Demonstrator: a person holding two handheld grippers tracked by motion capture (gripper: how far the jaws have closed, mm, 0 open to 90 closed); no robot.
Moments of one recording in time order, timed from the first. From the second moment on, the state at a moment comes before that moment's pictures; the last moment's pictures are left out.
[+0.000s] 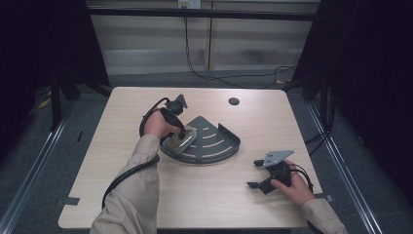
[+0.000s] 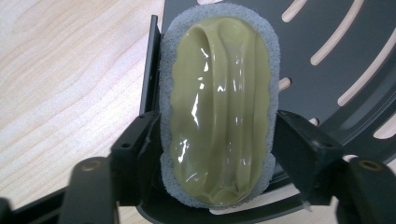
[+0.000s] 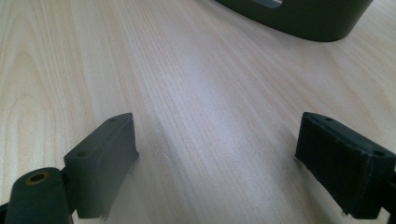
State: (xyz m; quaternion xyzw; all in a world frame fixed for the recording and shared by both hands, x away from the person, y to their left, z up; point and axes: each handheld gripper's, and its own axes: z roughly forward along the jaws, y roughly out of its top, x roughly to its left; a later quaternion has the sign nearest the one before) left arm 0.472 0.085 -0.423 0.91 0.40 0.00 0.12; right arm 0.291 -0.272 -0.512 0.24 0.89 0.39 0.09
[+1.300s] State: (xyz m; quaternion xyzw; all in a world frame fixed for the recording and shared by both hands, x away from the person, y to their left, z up) left arm 0.442 0.114 -0.411 0.90 0.41 -0.01 0.16; right arm 0.291 -0.272 -0.512 0.24 0.89 0.39 0.09
